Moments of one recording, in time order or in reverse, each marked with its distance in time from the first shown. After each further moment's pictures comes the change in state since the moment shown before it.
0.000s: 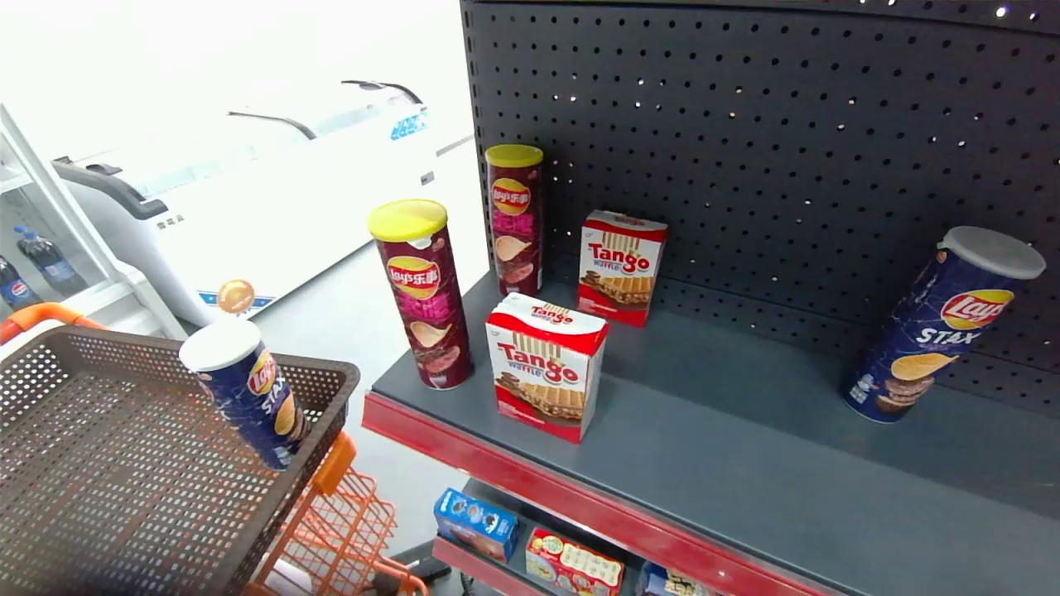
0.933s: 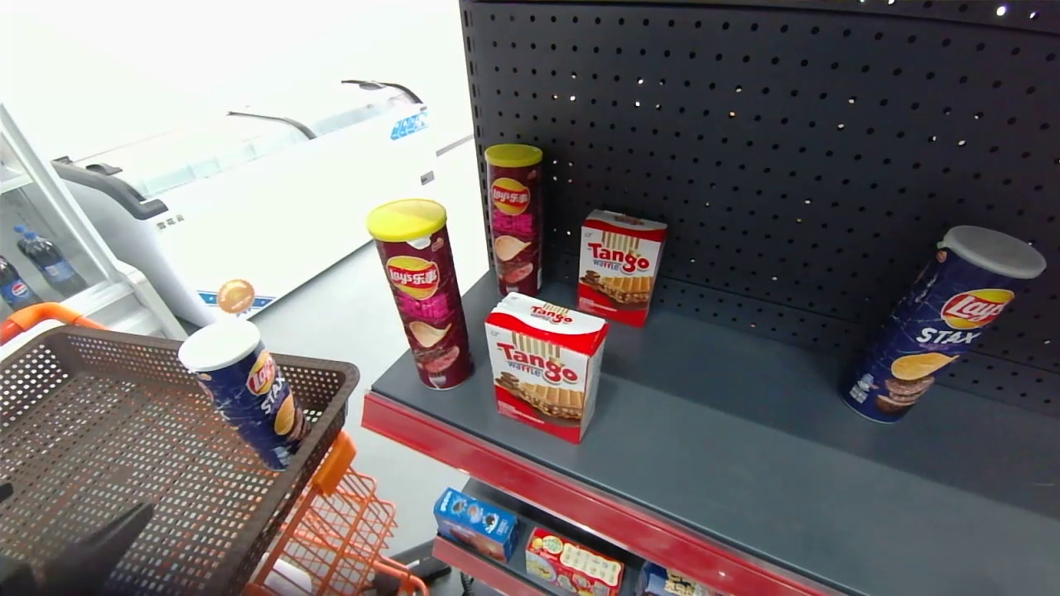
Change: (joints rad) left arm 0.054 0.801 -0.333 -0.180 0.040 0.065; right arm 0.000 0.000 0.000 0.000 0.000 0.000
